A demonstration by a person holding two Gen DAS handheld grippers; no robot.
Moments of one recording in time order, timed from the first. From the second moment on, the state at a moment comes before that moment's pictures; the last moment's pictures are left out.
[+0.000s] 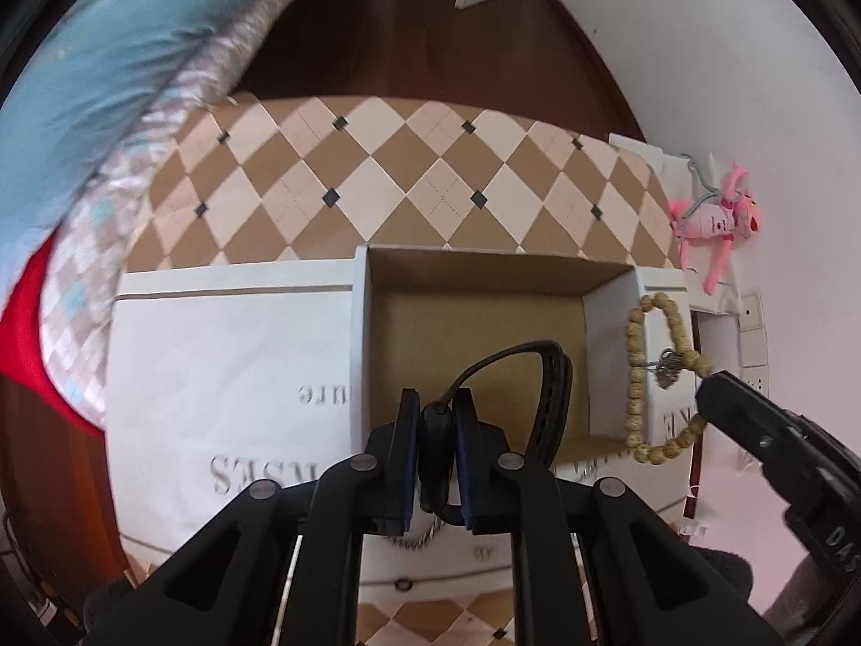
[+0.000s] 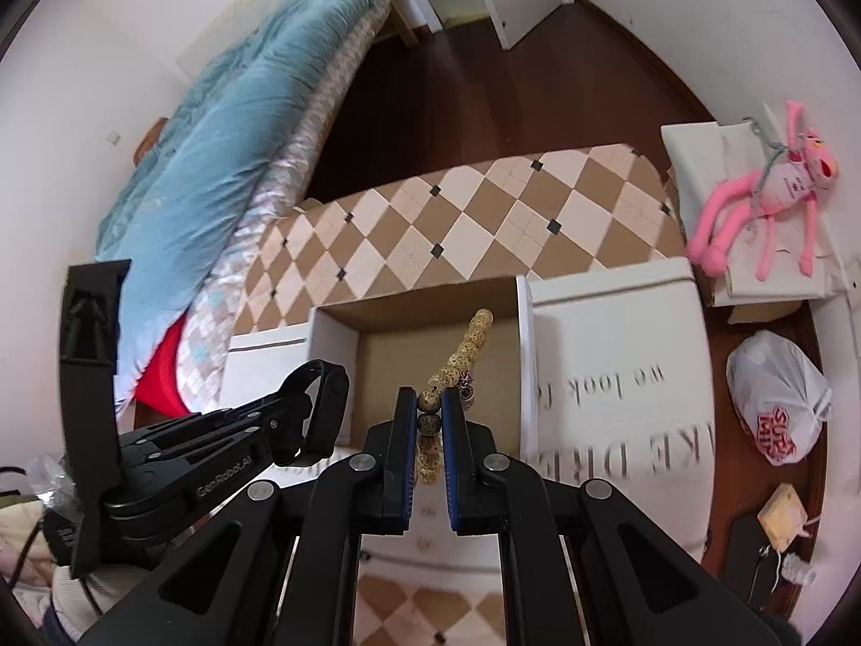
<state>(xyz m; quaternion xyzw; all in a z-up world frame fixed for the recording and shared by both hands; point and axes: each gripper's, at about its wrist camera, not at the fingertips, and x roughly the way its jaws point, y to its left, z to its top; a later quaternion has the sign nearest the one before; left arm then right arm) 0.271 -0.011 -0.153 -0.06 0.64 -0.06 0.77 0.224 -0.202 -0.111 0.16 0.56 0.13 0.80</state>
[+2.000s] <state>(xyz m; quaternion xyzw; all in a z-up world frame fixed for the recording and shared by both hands) 0.124 0.006 -0.040 0.00 0.48 0.01 0.88 0.107 -0.189 -0.027 0.00 0.46 -0.02 0.89</state>
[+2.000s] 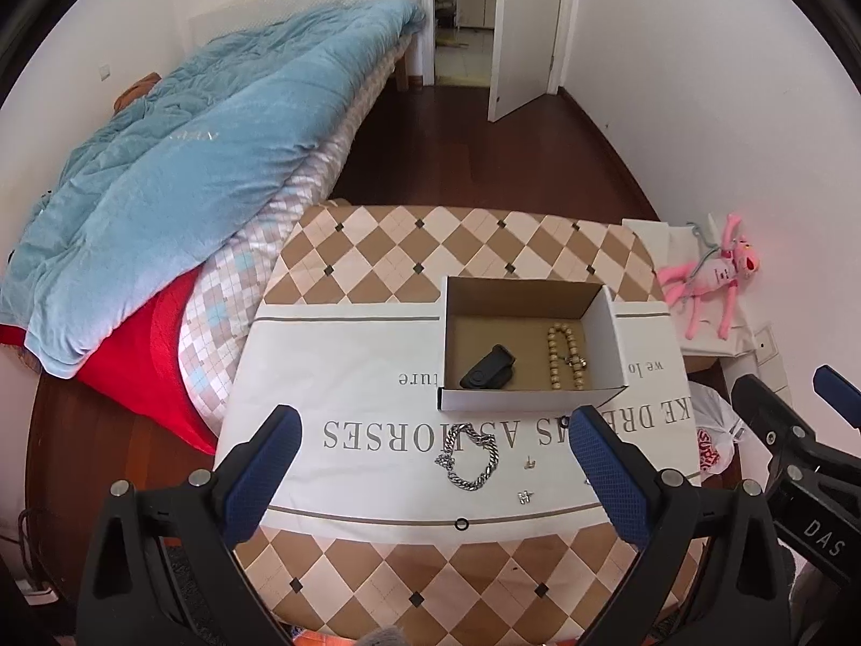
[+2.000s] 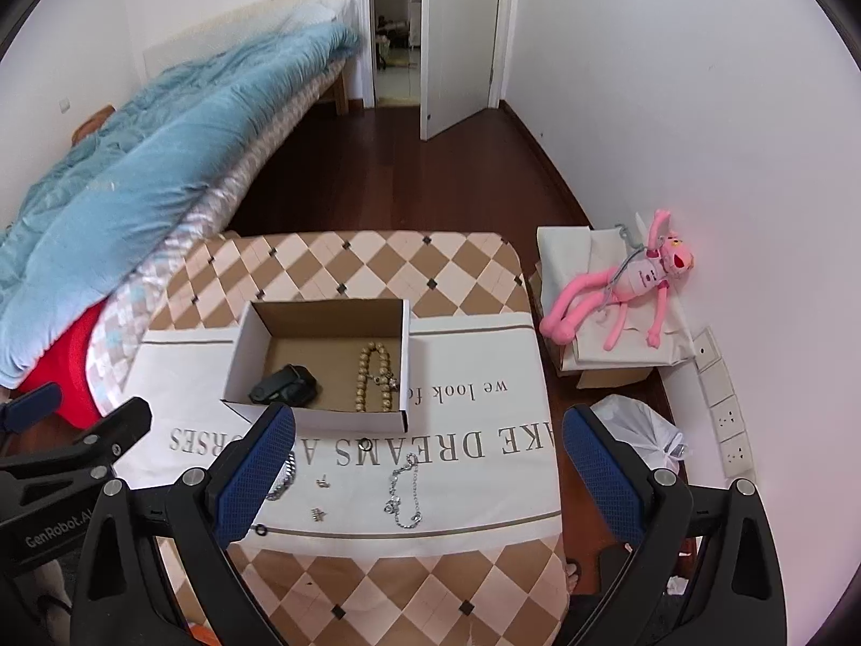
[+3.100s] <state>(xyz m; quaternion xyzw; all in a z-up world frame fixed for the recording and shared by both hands) 0.115 0.023 -0.228 0.00 0.63 0.05 0.77 0.106 -0.227 -0.229 0.11 0.62 -0.01 0.77</state>
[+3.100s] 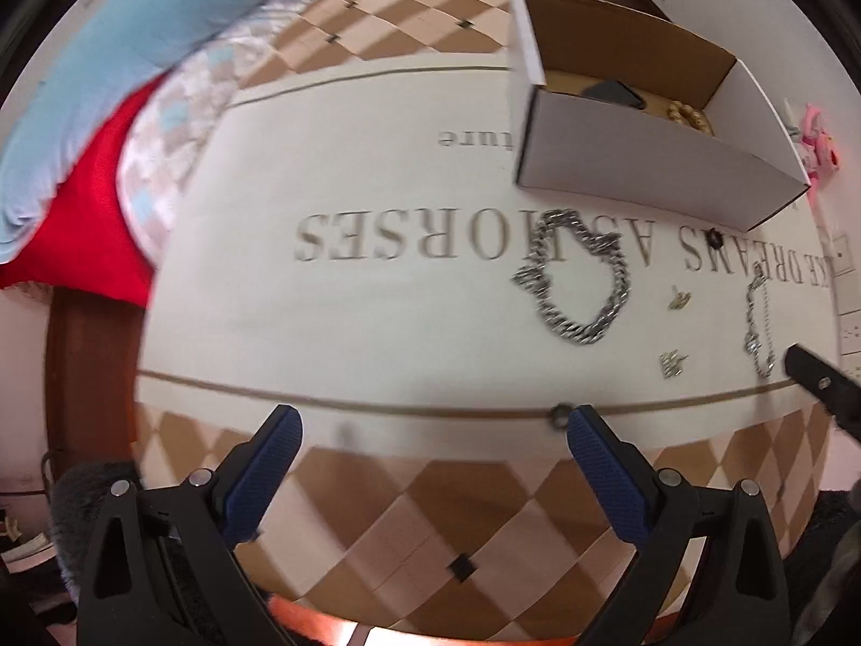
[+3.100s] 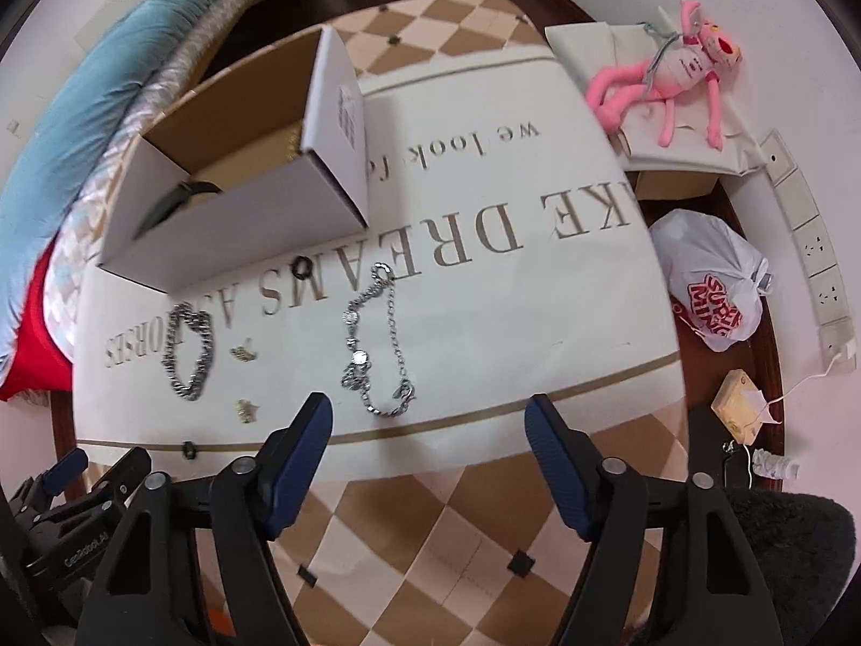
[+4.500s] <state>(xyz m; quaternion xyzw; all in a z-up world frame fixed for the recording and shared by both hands) 0.126 0.018 -0.155 -0.04 0.58 -0.03 0.81 0.145 -0.183 -0.238 0.07 0.60 0.01 0.80</state>
